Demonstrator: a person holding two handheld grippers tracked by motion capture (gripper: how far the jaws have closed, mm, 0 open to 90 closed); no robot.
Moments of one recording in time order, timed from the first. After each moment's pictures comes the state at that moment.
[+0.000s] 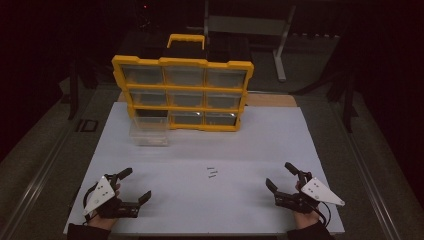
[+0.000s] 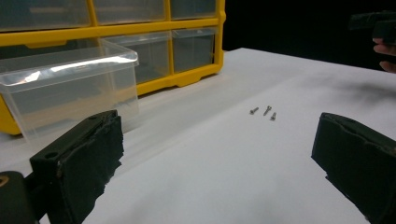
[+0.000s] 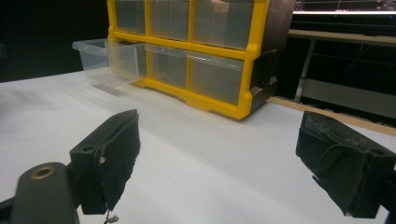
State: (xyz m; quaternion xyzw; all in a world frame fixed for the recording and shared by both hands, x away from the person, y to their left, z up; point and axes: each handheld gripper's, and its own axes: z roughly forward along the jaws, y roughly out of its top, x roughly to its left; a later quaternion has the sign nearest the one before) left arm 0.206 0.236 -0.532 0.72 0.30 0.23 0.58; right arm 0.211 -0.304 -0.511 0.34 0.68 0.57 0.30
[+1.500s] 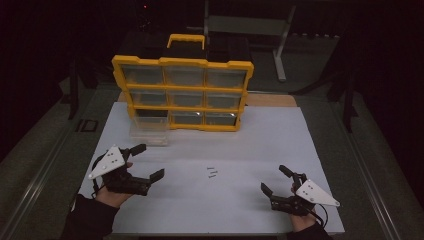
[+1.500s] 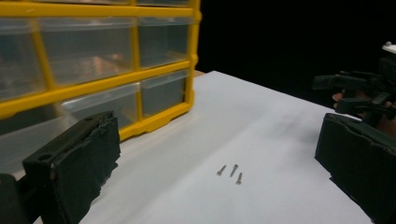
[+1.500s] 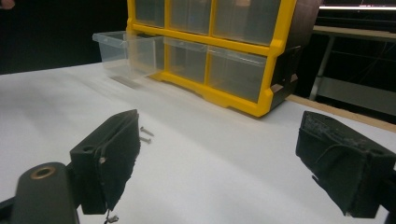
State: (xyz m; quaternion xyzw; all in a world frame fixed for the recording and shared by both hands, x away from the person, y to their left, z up) left arm 0.249 0.194 -0.441 0.73 0.28 0.16 0.60; right arm 0.206 -0.292 -0.510 0.32 0.70 0.57 0.28
